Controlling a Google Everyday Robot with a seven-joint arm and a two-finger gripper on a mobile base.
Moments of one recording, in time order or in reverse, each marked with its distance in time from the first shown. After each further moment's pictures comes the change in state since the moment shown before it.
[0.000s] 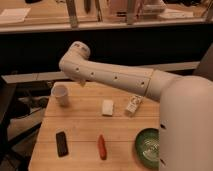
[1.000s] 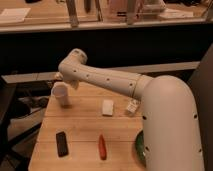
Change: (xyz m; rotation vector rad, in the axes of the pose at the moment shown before) arm -0.021 -0.015 0.066 0.072 -0.119 -0.108
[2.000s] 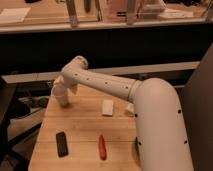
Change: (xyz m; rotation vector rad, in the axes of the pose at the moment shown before) arm -0.017 0.006 0.050 0.034 -0.089 -0.075
